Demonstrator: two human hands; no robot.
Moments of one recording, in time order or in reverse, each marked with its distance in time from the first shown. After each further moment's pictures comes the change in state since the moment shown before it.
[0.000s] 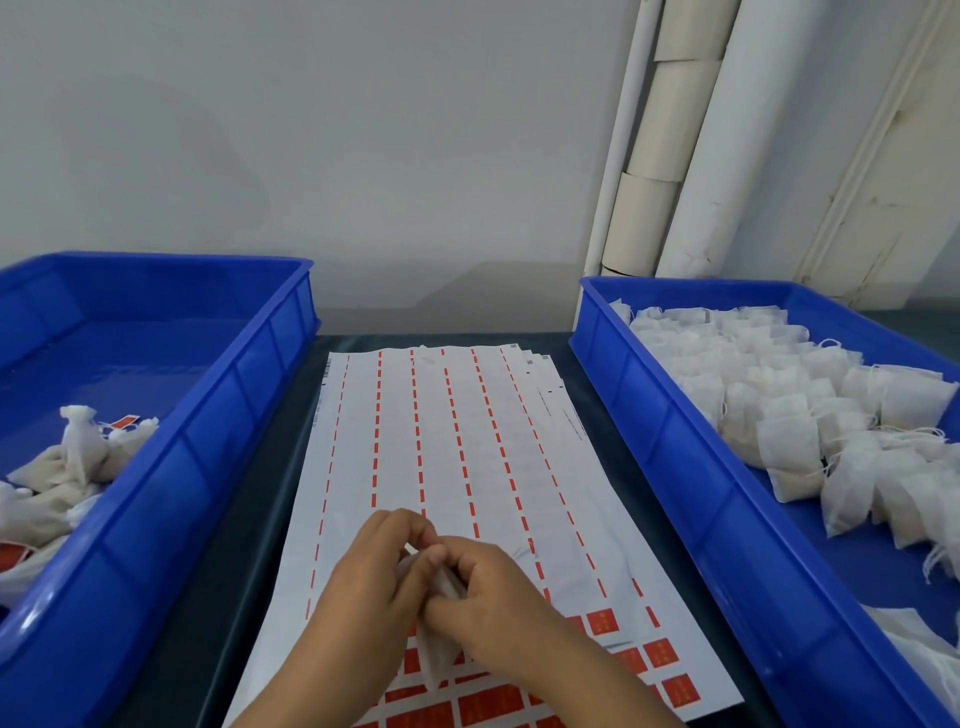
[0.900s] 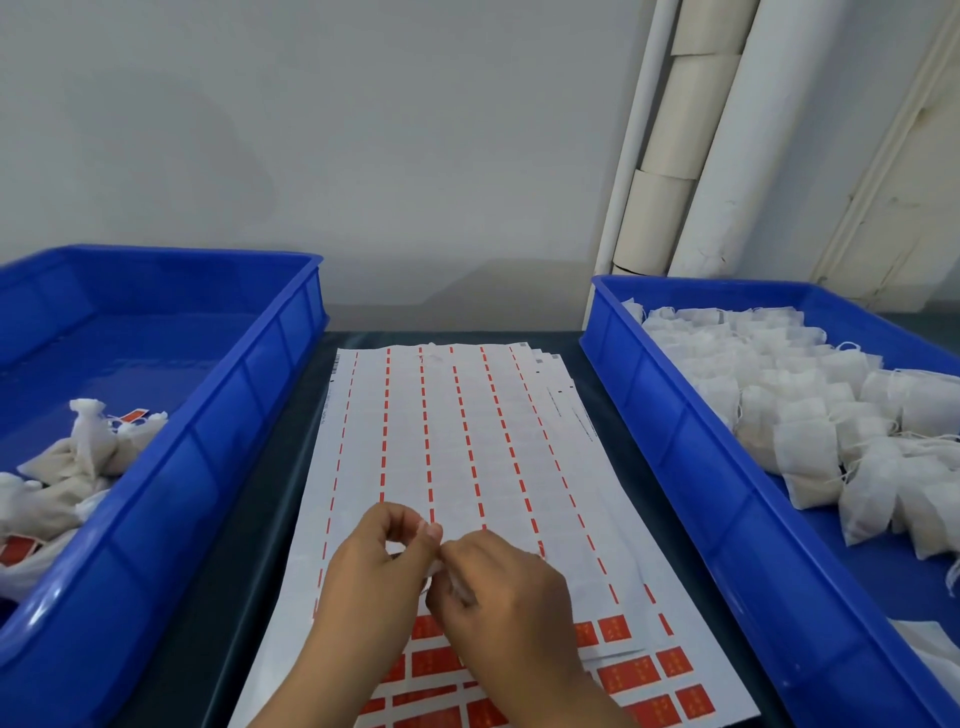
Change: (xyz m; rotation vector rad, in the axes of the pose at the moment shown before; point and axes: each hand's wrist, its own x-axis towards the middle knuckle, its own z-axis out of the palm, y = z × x) left_hand 0.009 0.006 0.005 -0.263 0.135 -0.372; right_hand 0.004 0.024 0.014 -0.783 0.579 -0.493
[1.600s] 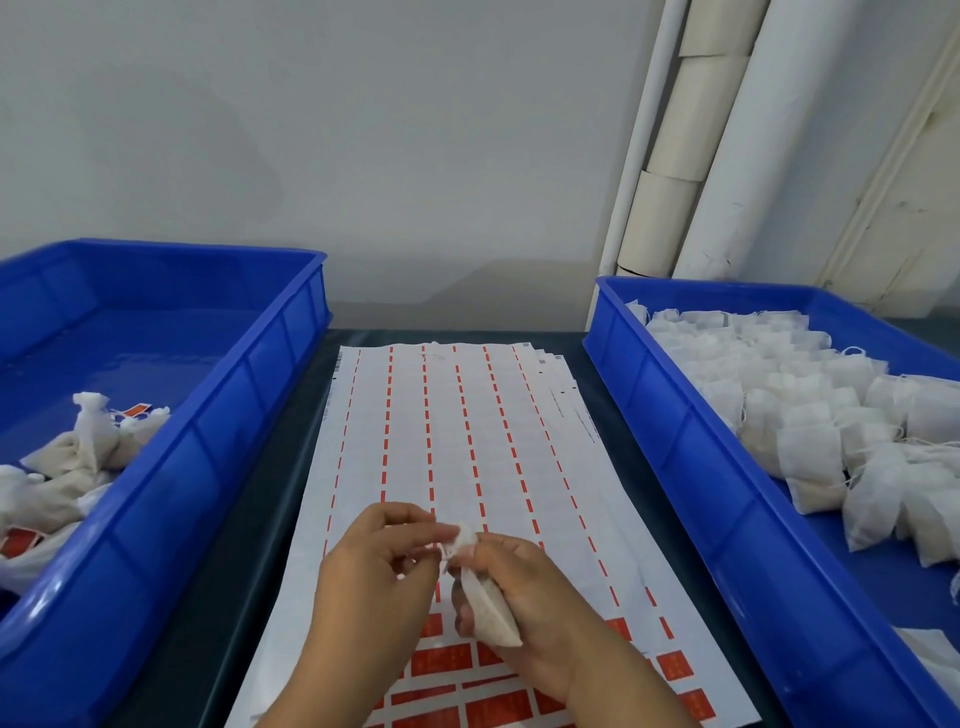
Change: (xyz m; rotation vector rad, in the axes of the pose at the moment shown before) left_hand -0.005 -0.003 -0.004 0.206 -0.004 0.305; right_hand 0.023 0.002 -0.028 1.267 -0.465 1.031
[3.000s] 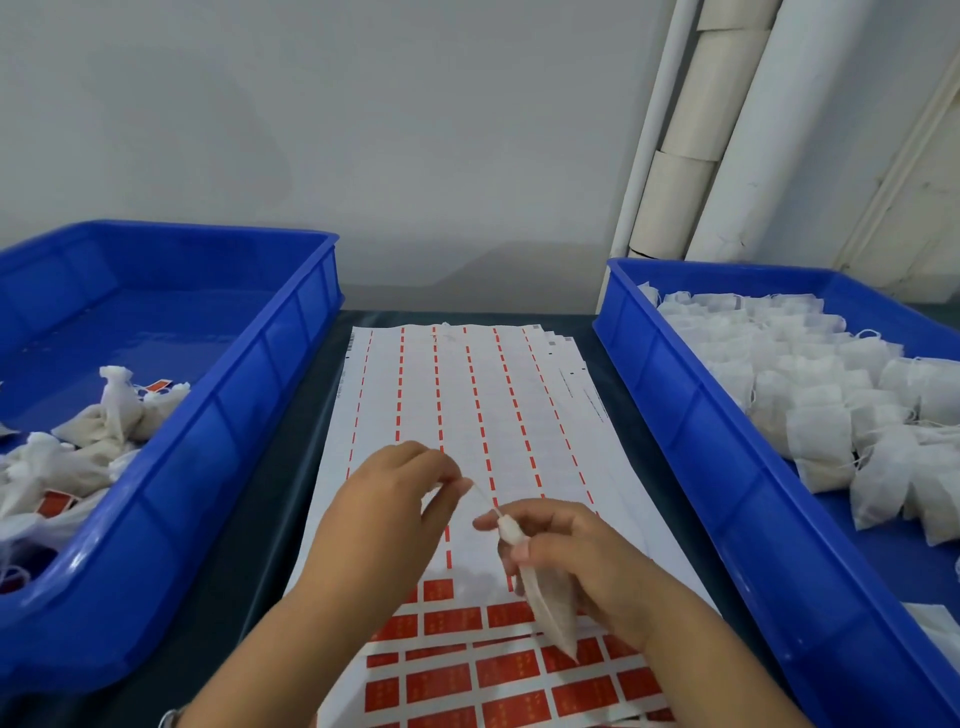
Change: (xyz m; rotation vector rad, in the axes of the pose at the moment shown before) left_hand 0.018 0.008 -0.013 0.422 -0.053 0.299; right_hand -0.017 -0.013 -0.034 -0.523 -0.064 -0.118
